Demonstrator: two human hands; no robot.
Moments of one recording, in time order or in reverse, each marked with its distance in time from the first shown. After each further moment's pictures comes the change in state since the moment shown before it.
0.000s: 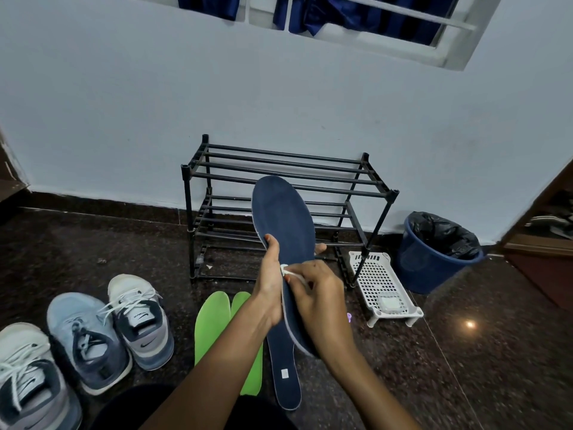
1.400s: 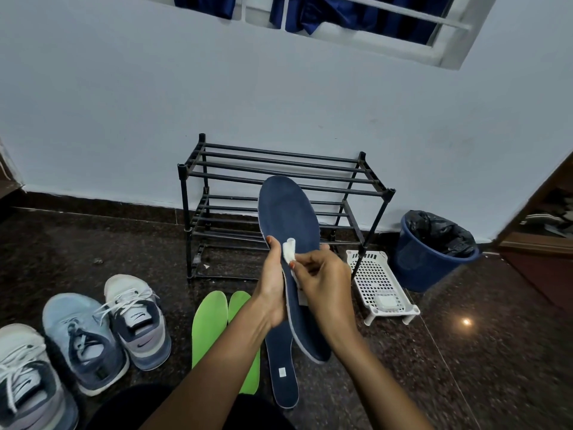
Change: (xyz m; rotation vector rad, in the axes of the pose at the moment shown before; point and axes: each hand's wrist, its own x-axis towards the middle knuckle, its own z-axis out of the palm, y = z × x) left_hand -0.006 -0.006 0.007 -0.049 -0.069 -0.037; right_hand 0.017 0.001 -0.008 0.050 0.091 0.138
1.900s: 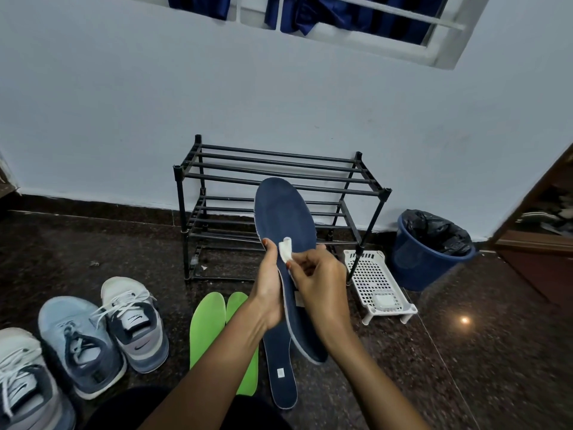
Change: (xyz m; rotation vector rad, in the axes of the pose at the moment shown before) left_hand -0.001 0.001 -0.001 0.013 -0.004 -0.002; right_hand 0.001 0.004 0.003 -0.044 0.020 -0.005
